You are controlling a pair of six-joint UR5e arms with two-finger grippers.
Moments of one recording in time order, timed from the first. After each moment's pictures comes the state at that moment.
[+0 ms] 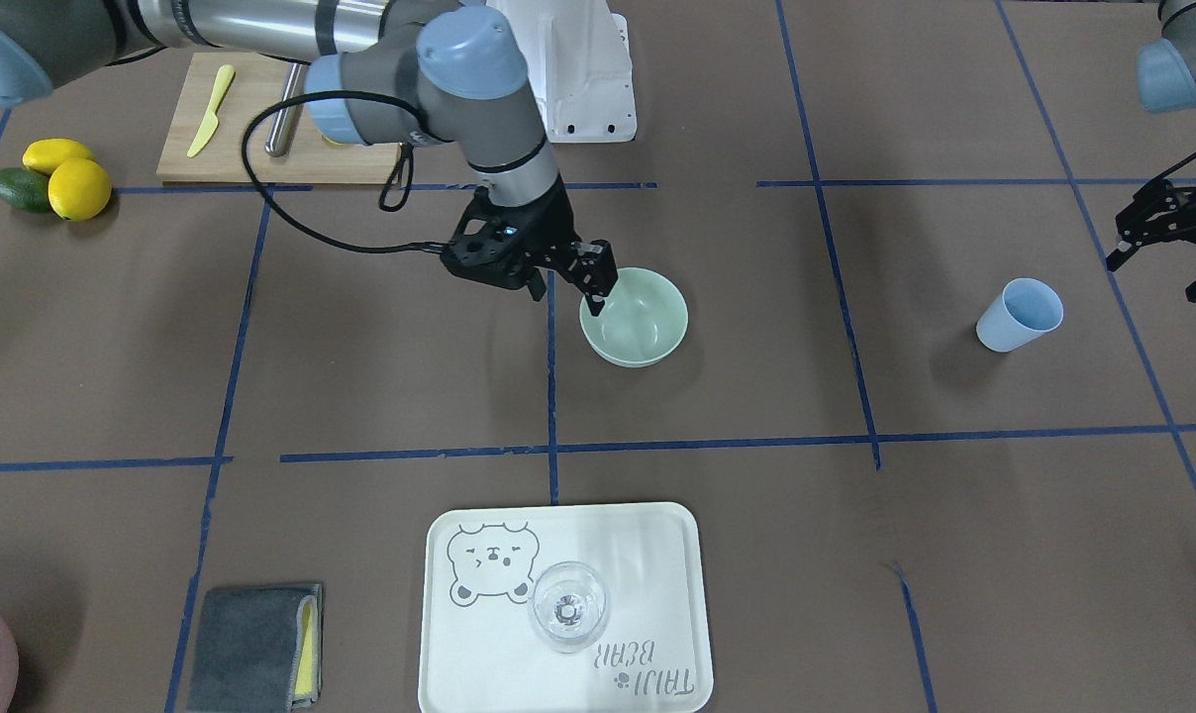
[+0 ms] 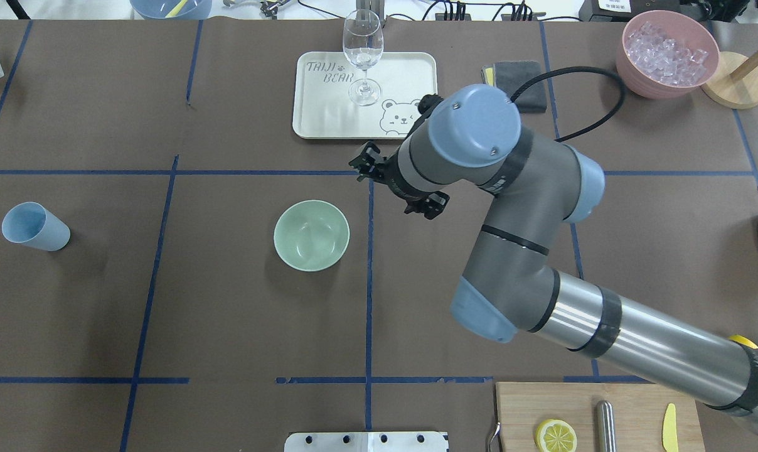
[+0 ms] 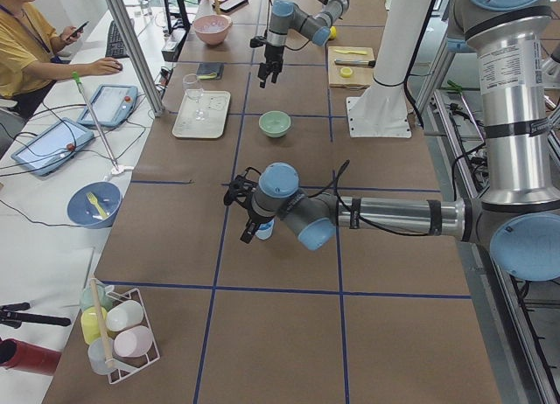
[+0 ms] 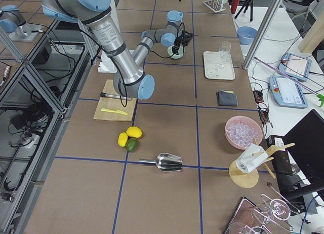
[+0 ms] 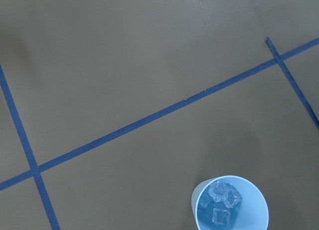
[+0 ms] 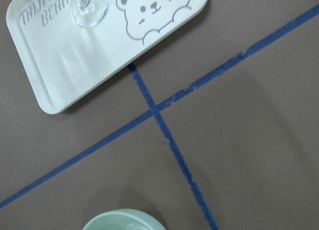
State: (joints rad) left arm -1.28 -1.32 -1.74 -2.53 -2.29 -0.48; right arm 0.60 -0.90 1.72 -1.34 1.87 1.78
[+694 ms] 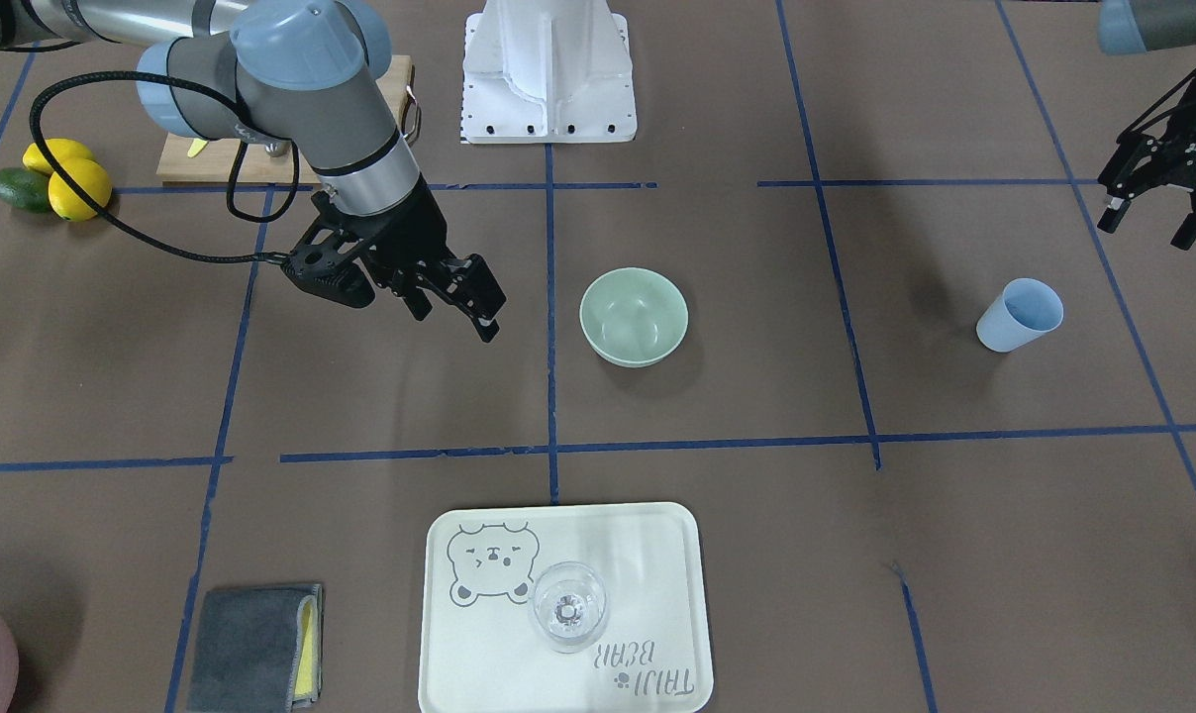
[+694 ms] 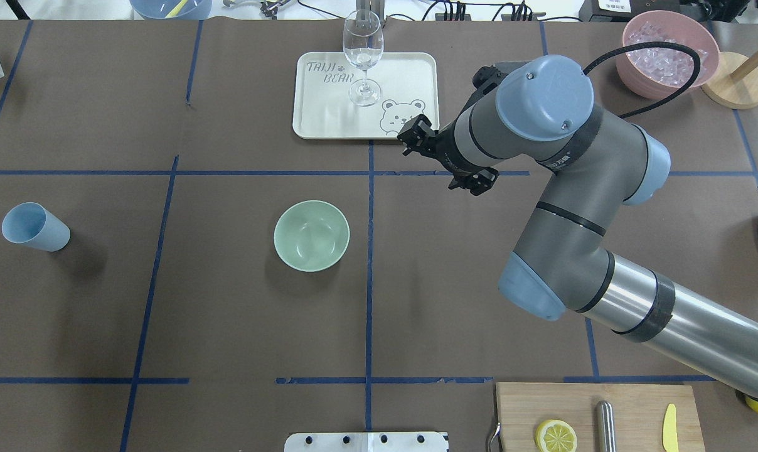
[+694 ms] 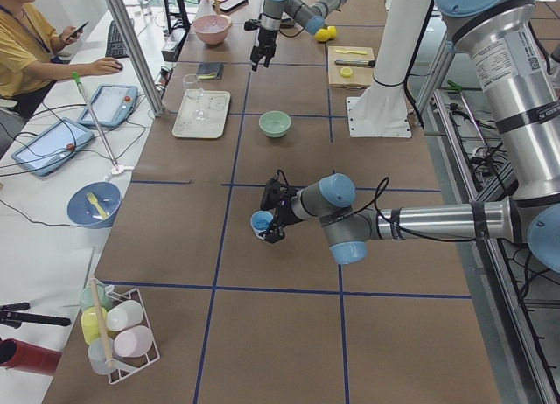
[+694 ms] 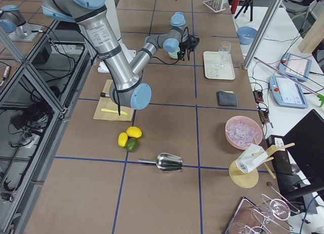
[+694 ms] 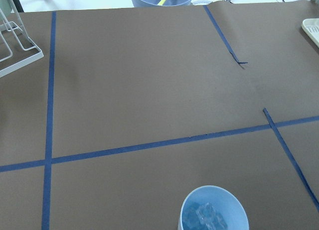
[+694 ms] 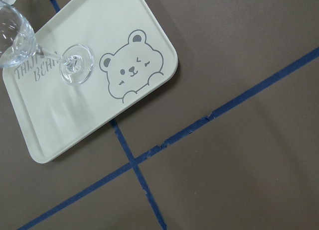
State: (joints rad) left arm -0.95 -1.14 -1.78 -2.92 -1.71 -0.93; right arm 0.66 -0.97 1.76 -1.34 1.87 1.75
